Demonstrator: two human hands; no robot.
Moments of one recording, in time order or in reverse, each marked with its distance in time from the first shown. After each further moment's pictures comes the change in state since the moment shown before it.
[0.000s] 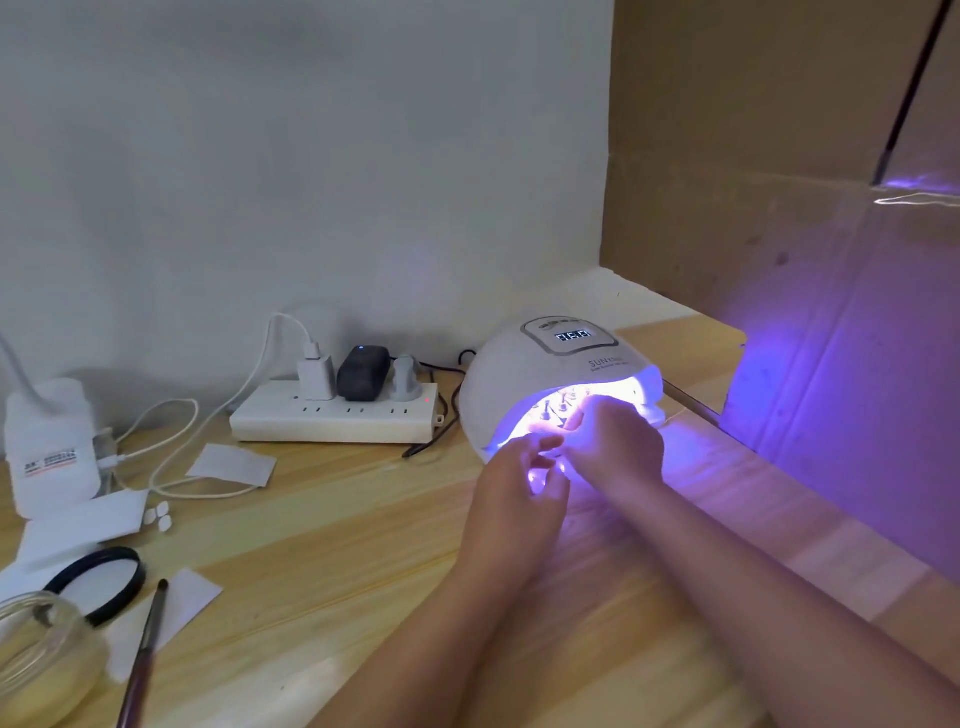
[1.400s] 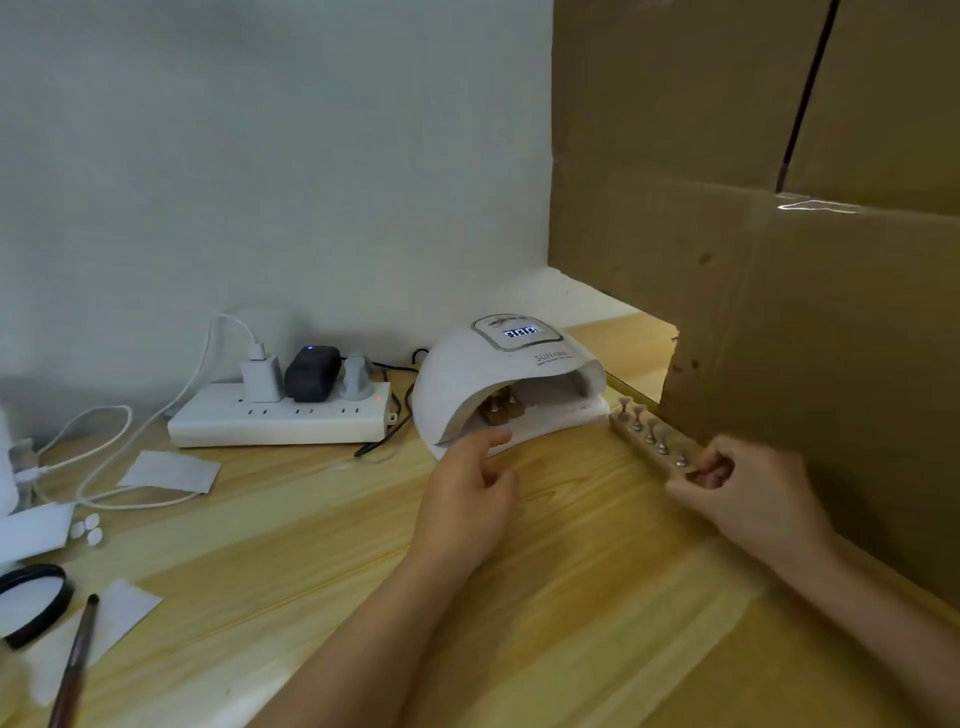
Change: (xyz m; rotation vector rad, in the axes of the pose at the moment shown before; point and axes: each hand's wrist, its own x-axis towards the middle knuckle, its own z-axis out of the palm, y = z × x) left_hand -0.002 -0.002 -0.001 0.077 -0.030 -0.059; right_hand -0.061 0.105 -0.084 0.091 0.108 0.013
